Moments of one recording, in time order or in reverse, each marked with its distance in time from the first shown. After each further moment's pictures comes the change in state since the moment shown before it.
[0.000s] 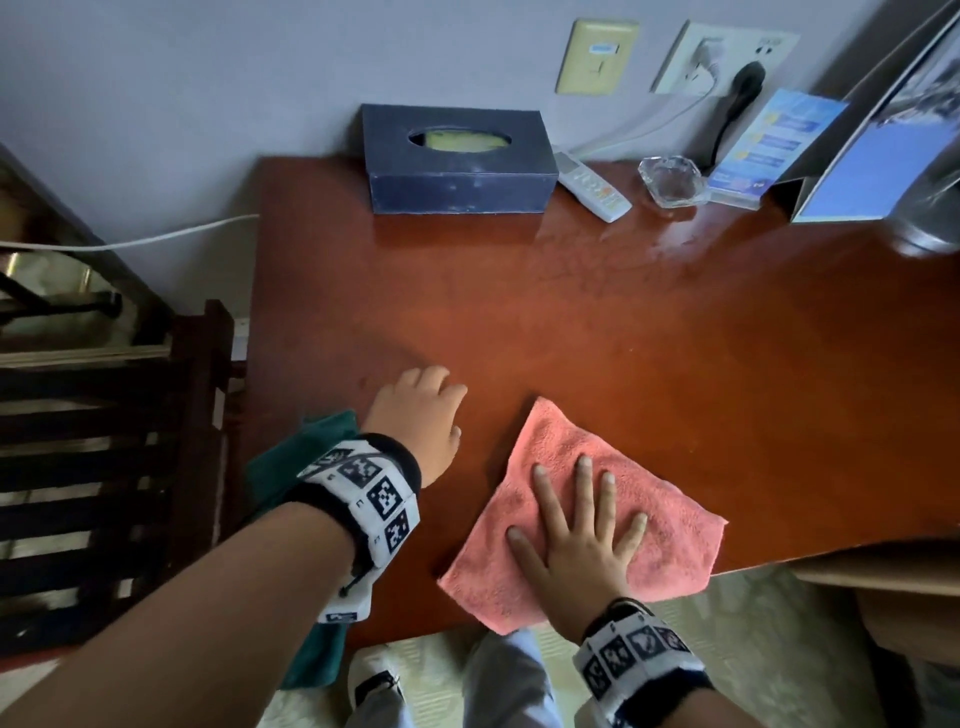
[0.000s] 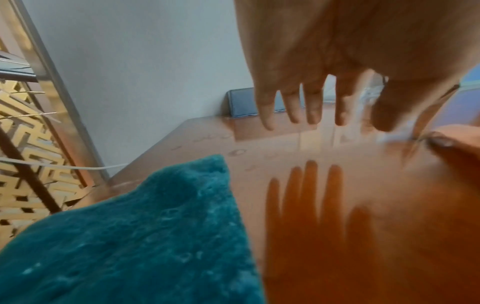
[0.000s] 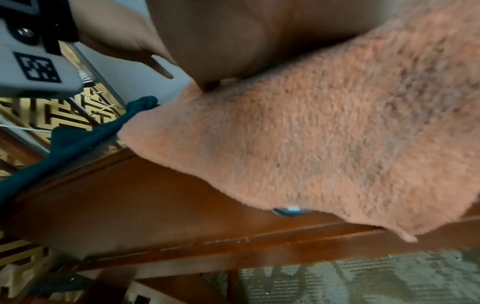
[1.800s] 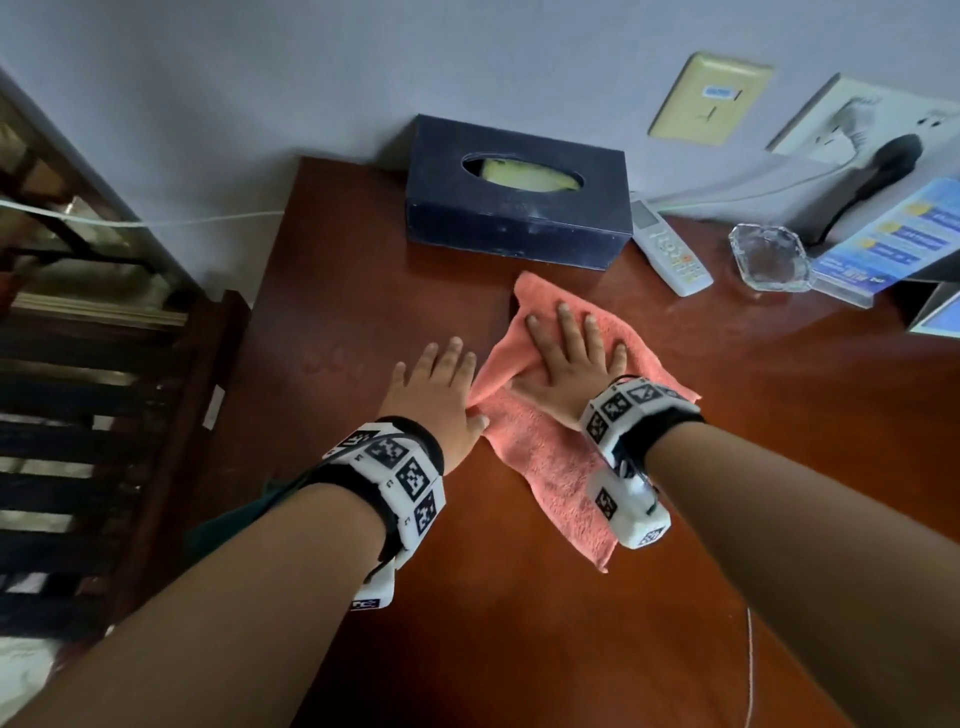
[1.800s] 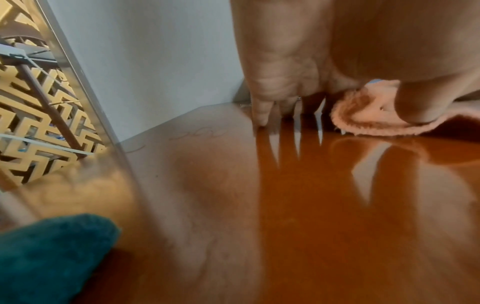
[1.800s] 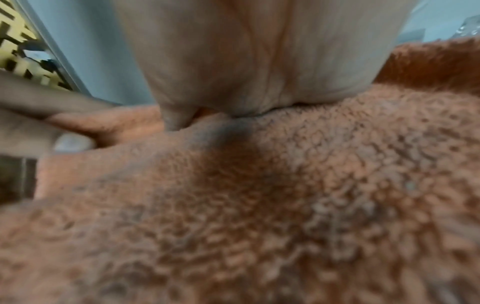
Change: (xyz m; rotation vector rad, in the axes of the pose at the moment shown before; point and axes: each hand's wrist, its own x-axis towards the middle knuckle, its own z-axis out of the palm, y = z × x) left_hand 0.108 -0.022 -0.009 -0.085 -0.162 -0.269; right_hand 0.252 -0.041 -0.152 -0.196 -0.048 -0.280
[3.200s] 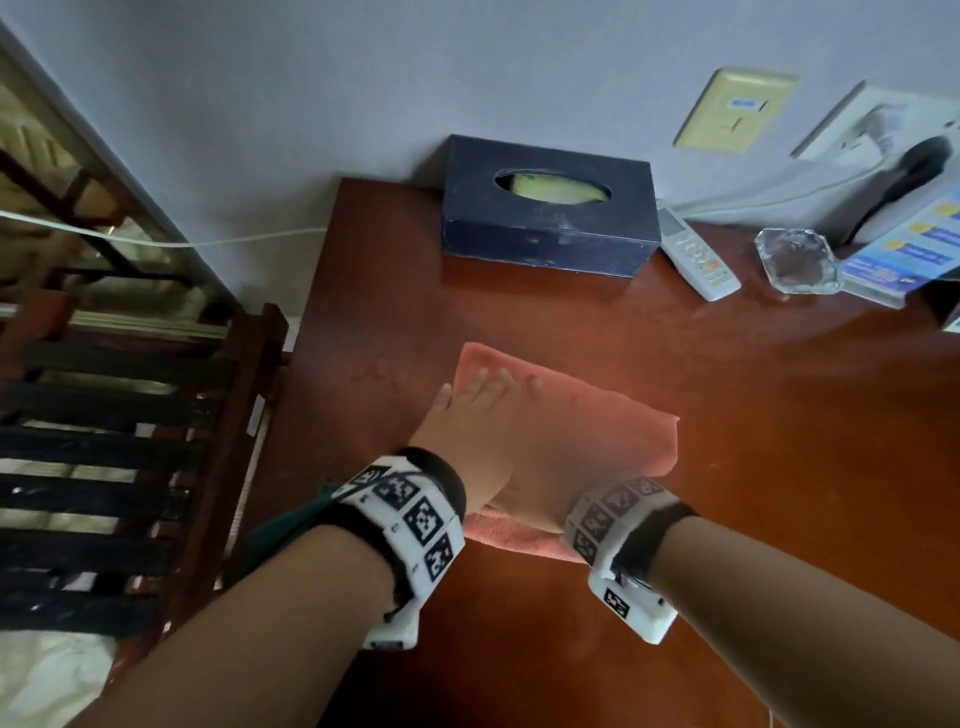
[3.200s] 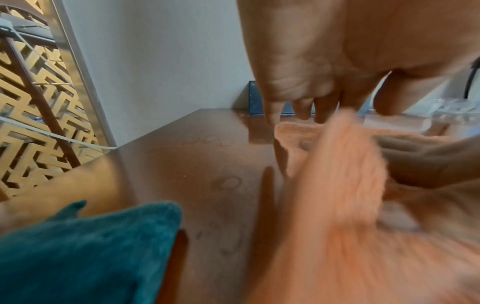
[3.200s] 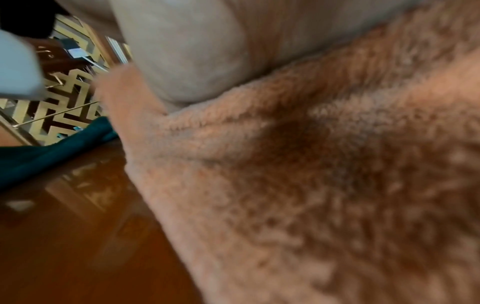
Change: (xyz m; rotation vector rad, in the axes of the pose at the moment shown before) left_hand -0.039 -0.002 -0.011 -0.028 0.000 0.139; right_hand -0.063 -0.068 0.045 -0.201 -0.121 -0.290
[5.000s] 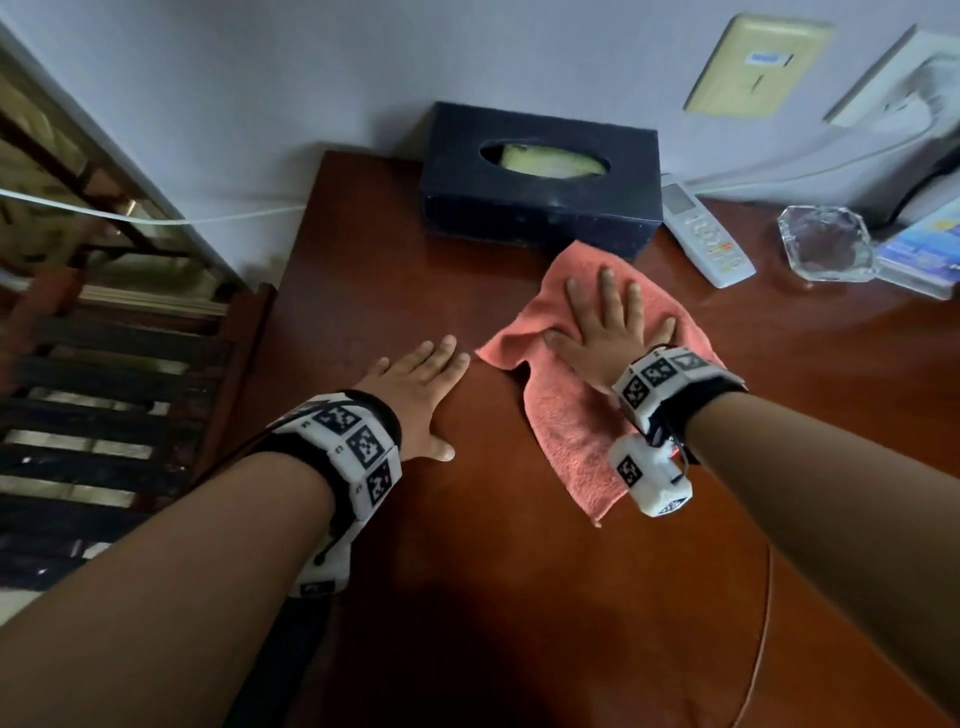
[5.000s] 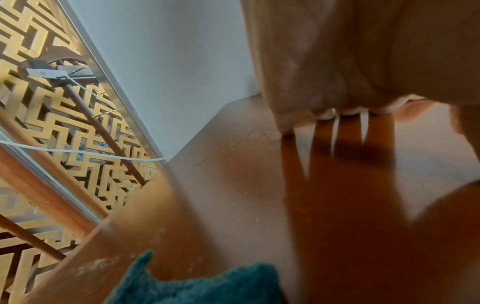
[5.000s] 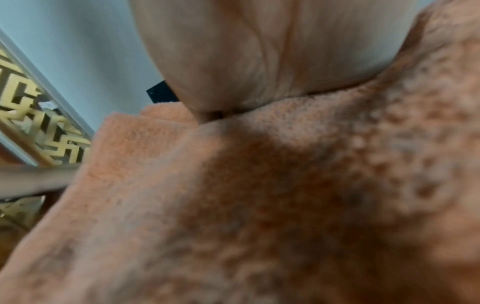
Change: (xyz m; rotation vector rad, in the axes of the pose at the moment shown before) left_hand 0.029 -0.039 -0.005 0.109 -0.278 -0.072; right_hand 0.054 0.115 -0.054 0.306 0.177 0.342
